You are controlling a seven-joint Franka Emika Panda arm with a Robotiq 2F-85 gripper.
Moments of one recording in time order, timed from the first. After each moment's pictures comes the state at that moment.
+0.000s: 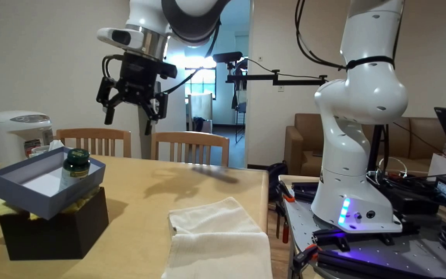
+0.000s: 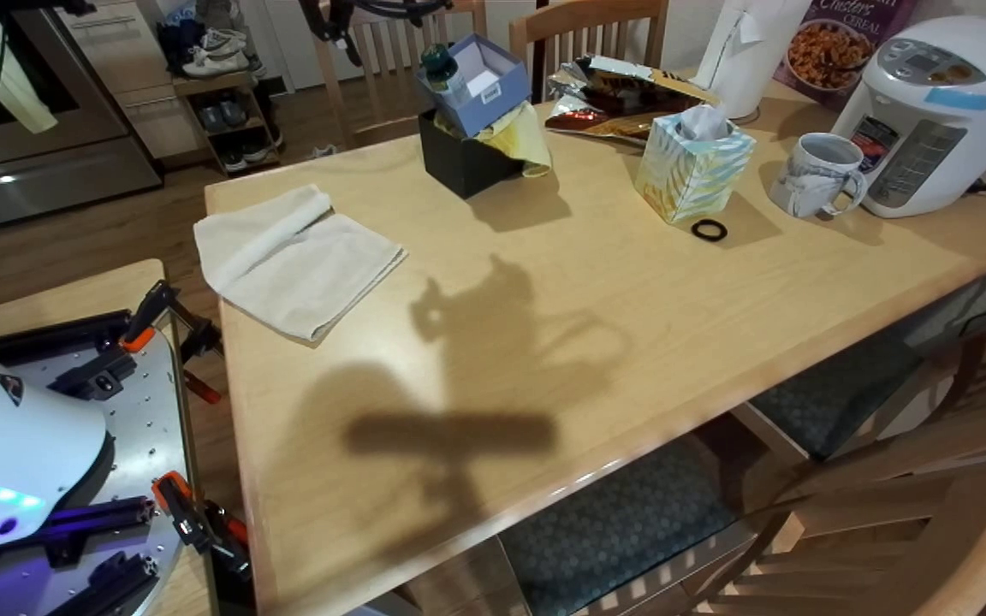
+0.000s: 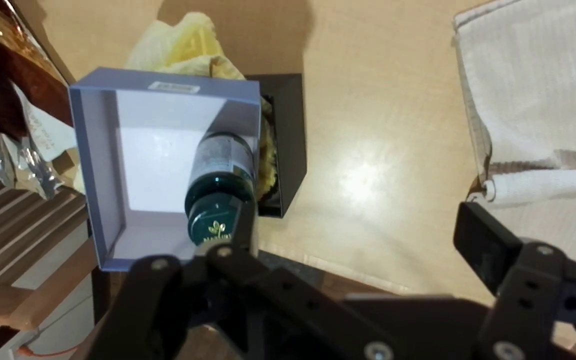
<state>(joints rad) 0.26 -0.09 0.04 -2.27 0.03 2.45 -1.41</state>
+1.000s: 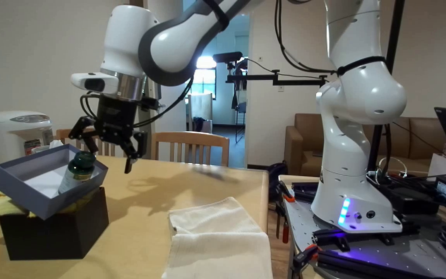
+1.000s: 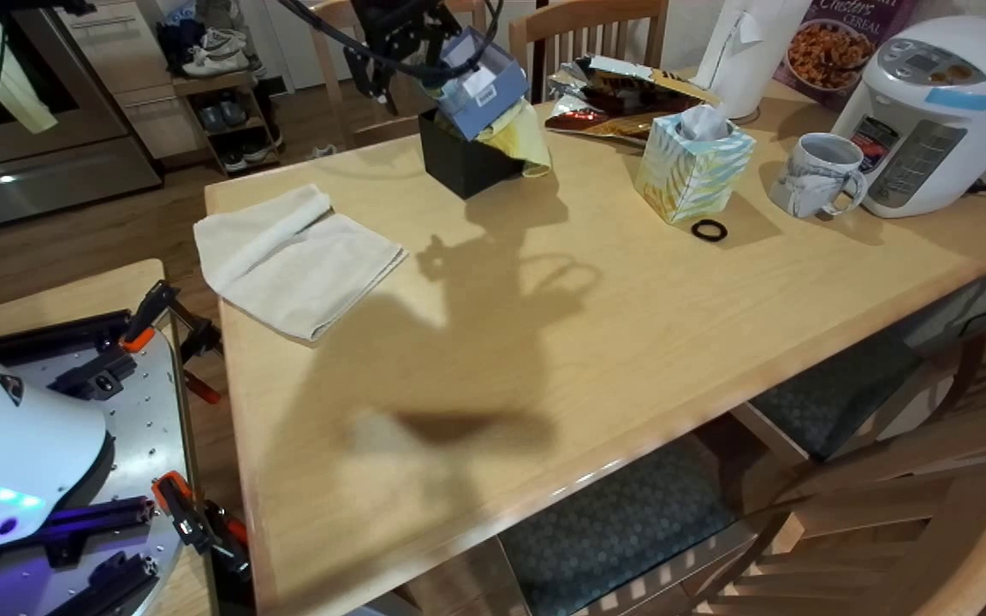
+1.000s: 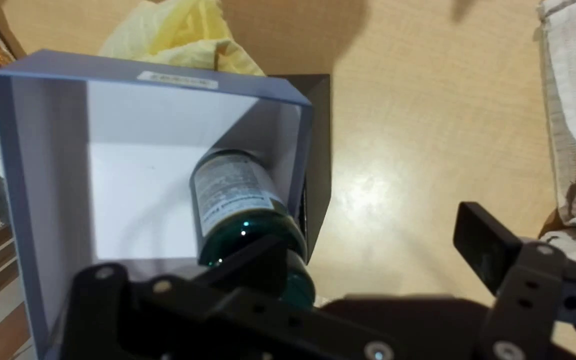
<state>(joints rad) 0.22 0.17 0.12 -2.18 -0.06 2.61 -1.33</state>
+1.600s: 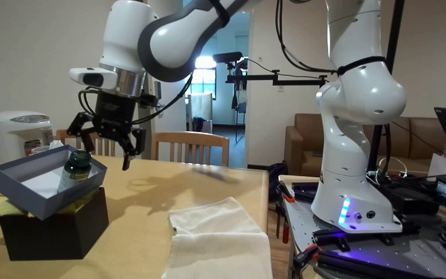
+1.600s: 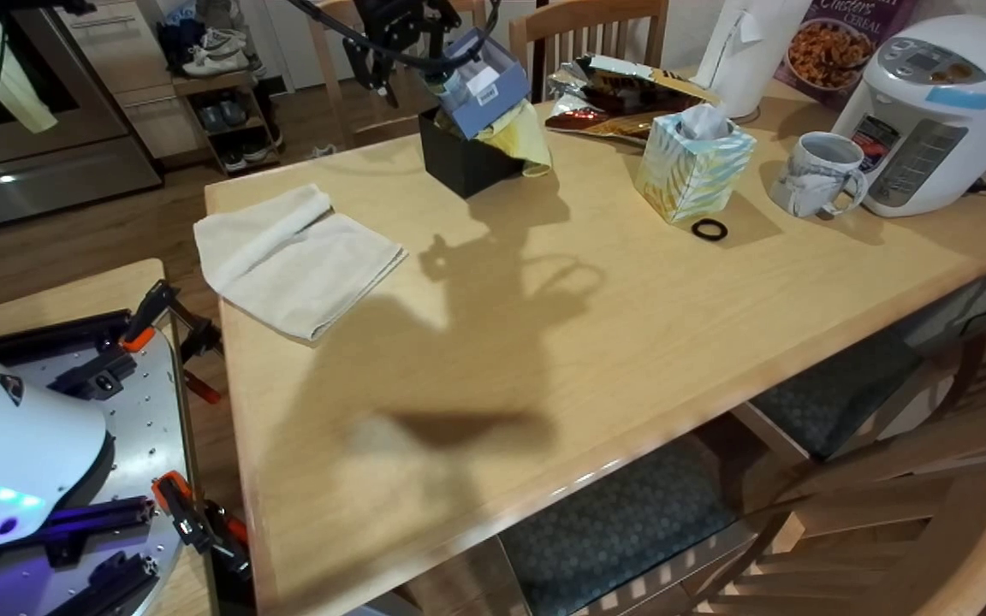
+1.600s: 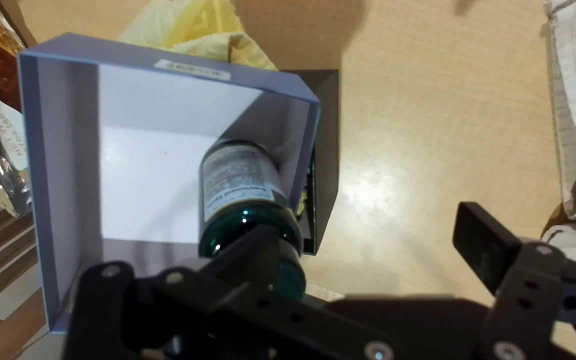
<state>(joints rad) 0.21 0.15 0.13 -2.18 -0.06 2.60 -1.33</state>
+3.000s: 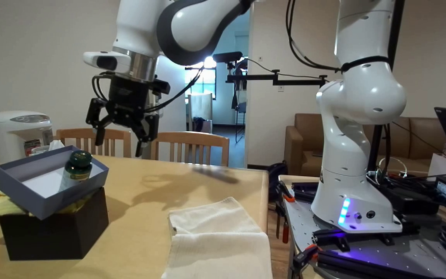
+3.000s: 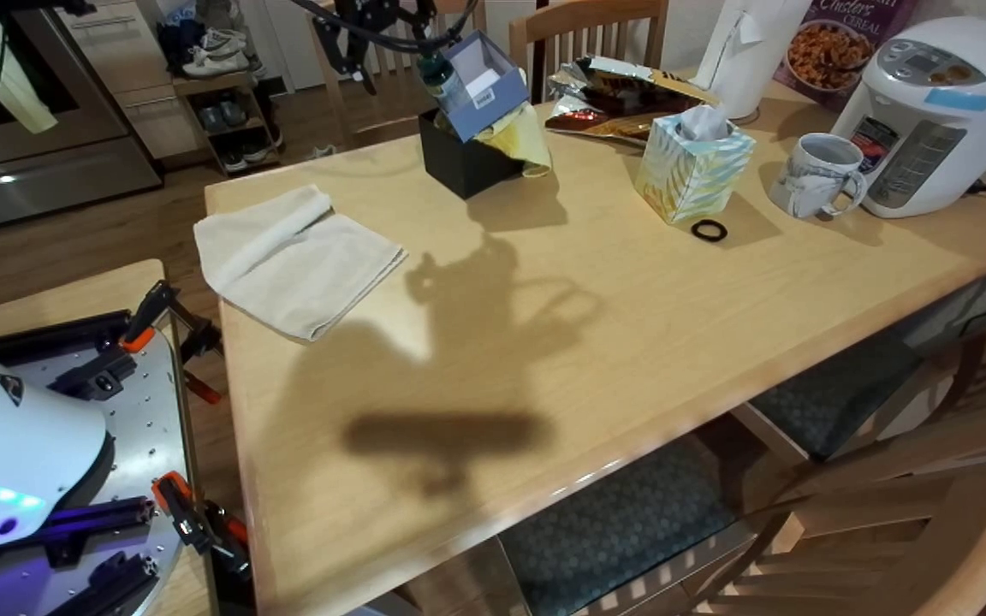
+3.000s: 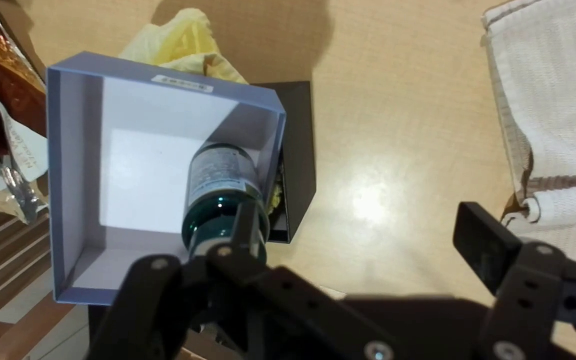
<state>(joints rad) 0.21 0.03 0.14 -2.25 -0.10 2.55 -1.26</state>
